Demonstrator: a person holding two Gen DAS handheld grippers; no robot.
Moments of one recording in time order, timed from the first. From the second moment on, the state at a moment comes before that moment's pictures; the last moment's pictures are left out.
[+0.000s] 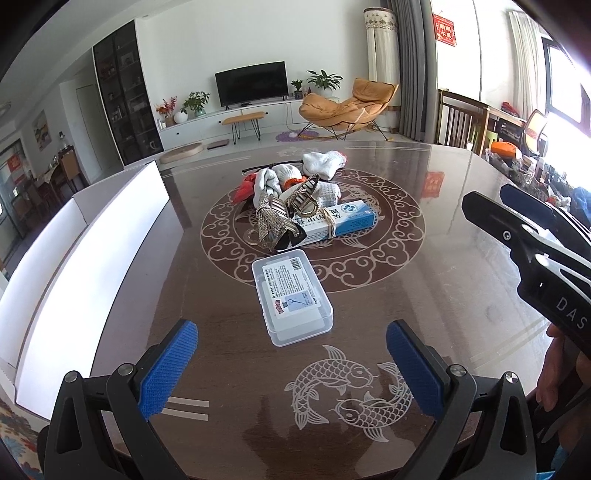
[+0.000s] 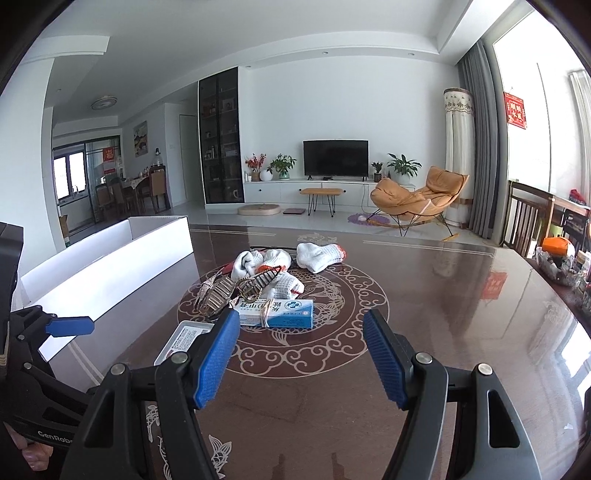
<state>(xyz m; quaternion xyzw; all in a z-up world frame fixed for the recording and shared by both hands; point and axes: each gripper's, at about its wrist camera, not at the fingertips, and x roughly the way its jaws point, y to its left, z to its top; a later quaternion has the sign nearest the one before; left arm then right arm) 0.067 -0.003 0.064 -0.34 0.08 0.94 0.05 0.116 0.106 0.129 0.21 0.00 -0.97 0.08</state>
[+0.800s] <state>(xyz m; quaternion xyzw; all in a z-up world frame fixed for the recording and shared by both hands) 0.066 0.002 0.067 -0.36 0.08 0.93 0.07 0.115 0.107 0.121 0.23 -0.01 -0.97 0.09</state>
